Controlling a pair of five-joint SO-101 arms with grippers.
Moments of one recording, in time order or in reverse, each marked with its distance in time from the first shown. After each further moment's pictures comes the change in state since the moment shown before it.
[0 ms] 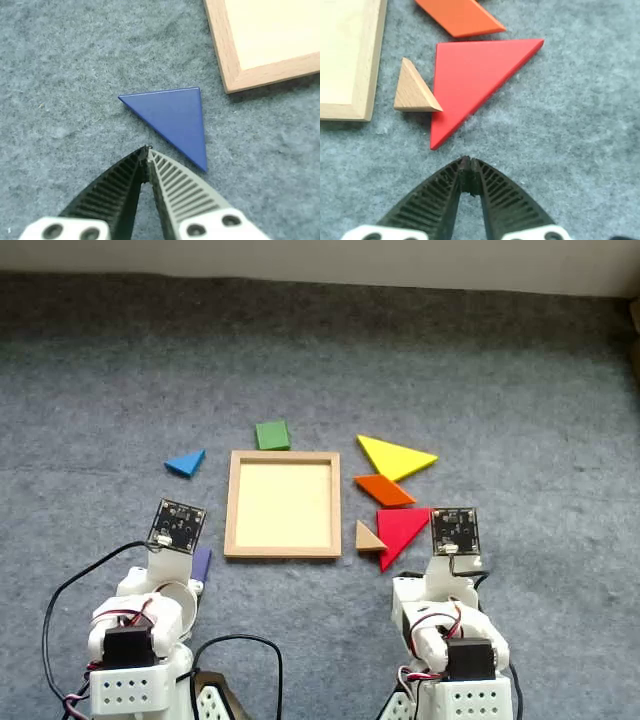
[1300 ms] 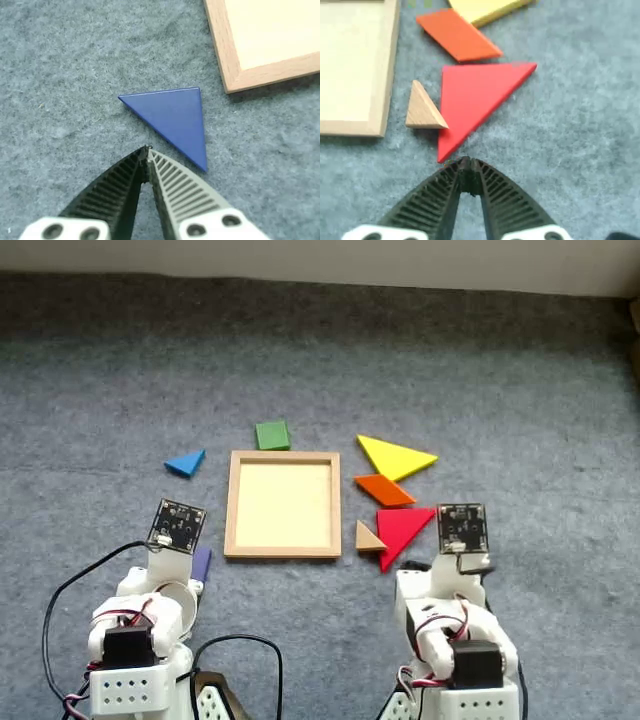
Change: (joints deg) left arm 0.0 0.0 0.0 0.0 0.0; right arm -0.2 0.0 -8.8 1.5 0.0
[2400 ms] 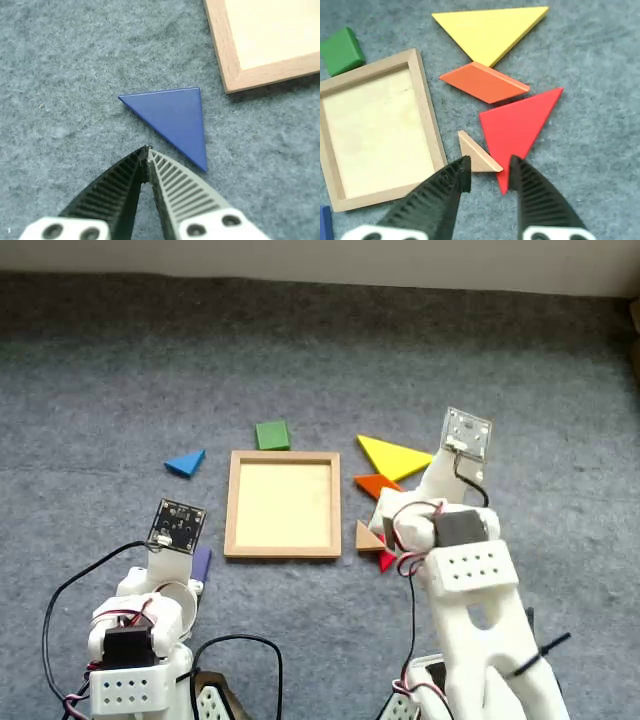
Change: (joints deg) left arm 0.0 0.0 0.0 0.0 0.0; right arm -8.0 67.4 -39.2 -10.3 -28.8
